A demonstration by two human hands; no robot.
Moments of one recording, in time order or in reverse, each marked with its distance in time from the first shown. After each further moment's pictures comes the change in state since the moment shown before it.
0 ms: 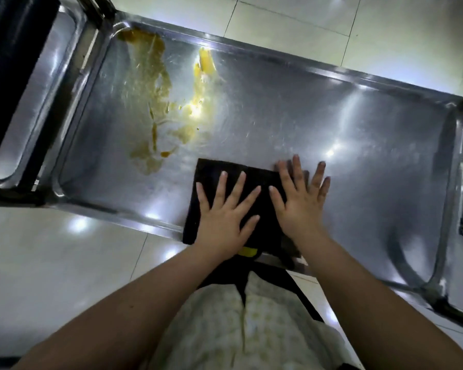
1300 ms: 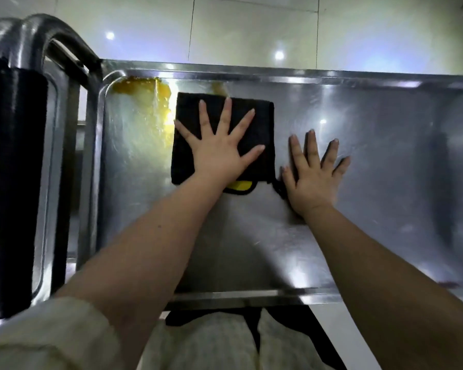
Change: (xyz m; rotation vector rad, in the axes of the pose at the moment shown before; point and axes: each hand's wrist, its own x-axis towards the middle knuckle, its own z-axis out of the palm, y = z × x) left_hand 0.221 -0.153 -0.056 0.153 -0.151 -0.038; right_hand 0.124 -0.094 -0.001 -0.119 -0.071 0.338
